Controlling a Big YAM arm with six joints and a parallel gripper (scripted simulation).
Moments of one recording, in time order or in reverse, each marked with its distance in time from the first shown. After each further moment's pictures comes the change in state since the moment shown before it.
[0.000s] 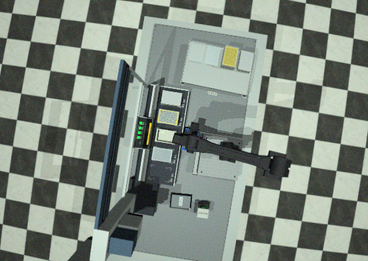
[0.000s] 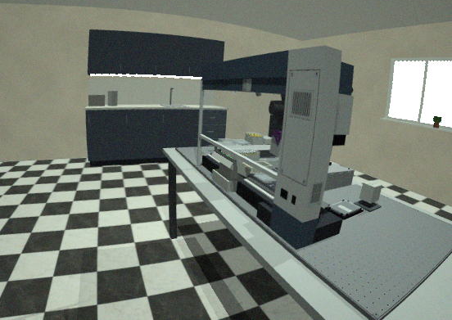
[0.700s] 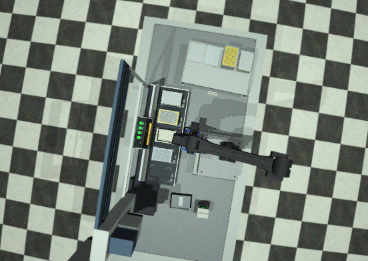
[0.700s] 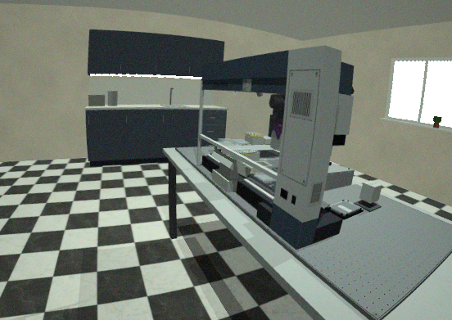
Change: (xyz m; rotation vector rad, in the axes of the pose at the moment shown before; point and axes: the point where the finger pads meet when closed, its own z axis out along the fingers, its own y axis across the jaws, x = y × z) arm 0.000 0.000 -0.030 -0.001 0.000 0.000
